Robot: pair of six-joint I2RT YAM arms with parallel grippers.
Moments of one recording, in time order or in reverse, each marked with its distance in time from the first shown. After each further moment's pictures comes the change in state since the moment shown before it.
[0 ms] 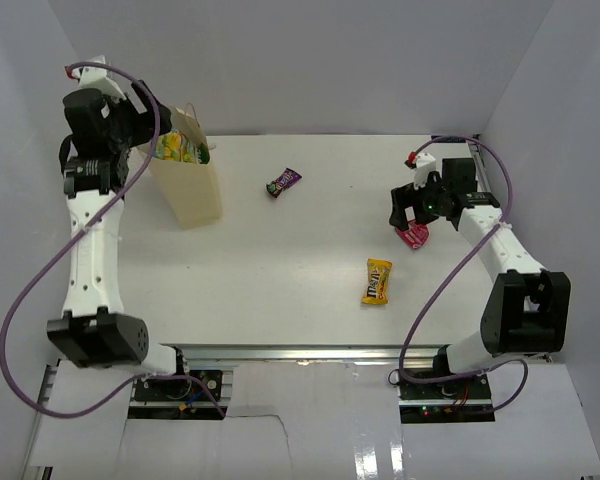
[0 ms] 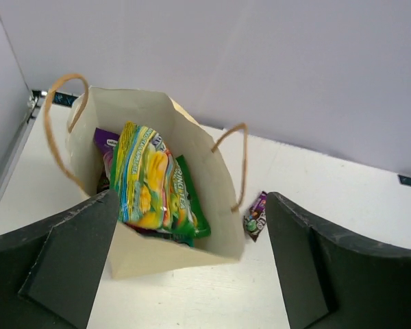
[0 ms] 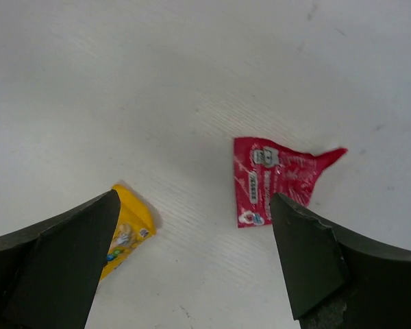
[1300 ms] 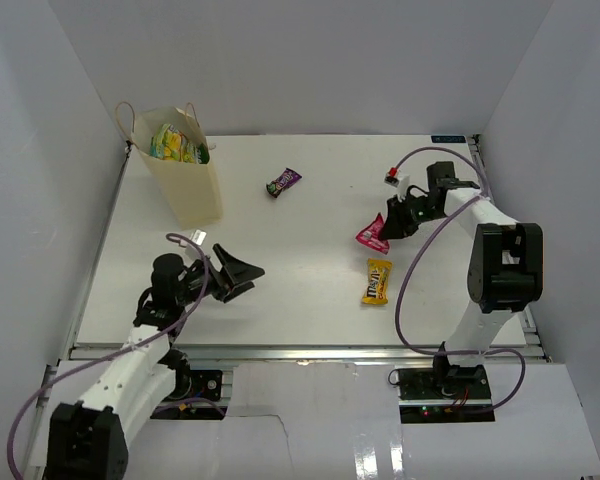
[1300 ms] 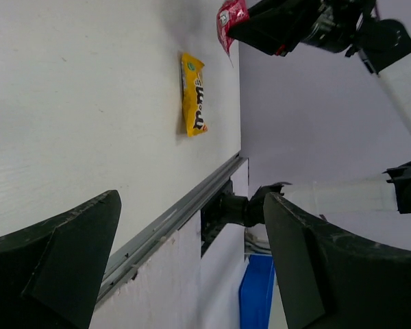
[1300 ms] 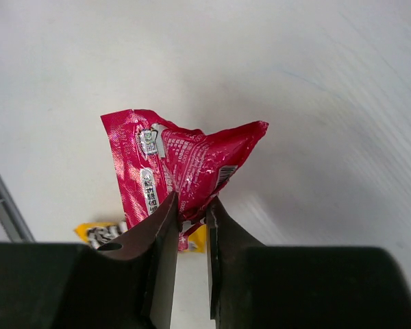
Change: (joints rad) left arm -0.250 -0.787 -1.507 0.616 0.598 -0.776; right arm -0.059 0.358 0.130 -0.199 -0.361 -0.201
